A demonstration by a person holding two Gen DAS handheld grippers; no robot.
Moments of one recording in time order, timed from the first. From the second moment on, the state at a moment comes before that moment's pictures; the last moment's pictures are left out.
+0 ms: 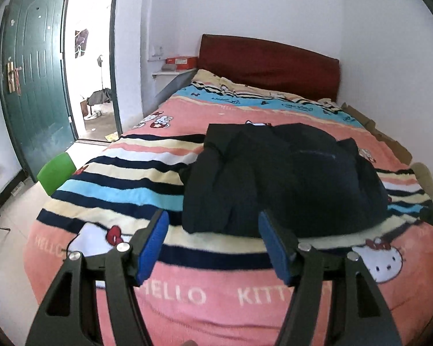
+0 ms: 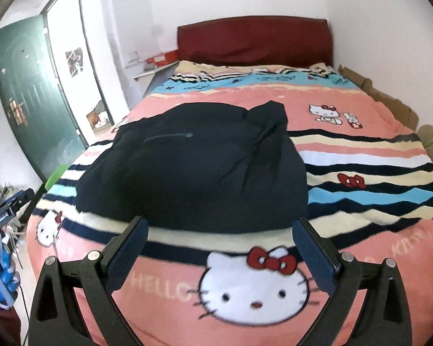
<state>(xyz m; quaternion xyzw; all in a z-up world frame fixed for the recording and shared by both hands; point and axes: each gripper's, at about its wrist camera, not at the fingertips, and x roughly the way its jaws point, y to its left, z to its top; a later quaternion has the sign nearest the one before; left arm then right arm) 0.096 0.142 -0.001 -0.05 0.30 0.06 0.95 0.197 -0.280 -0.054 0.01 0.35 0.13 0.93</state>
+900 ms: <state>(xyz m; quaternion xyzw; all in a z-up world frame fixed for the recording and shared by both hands) 0.027 0.087 0.013 0.01 0.27 0.07 0.96 0.114 -0.263 -0.085 -0.02 0.33 0.14 0.93</state>
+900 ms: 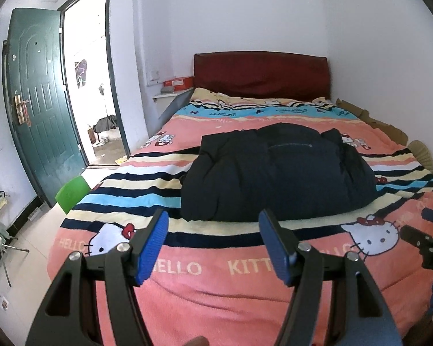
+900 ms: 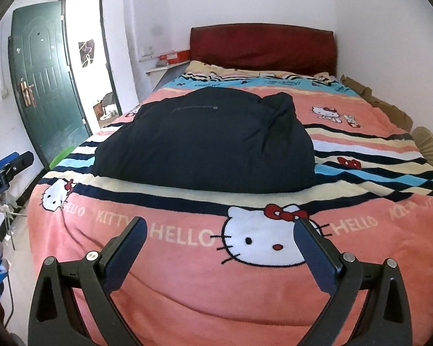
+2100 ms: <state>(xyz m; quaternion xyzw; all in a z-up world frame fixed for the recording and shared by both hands) 0.043 0.052 -0.055 0.04 0.35 0.04 0.94 0.114 -0.239 -0.122 -0.03 0.36 0.13 0.92</state>
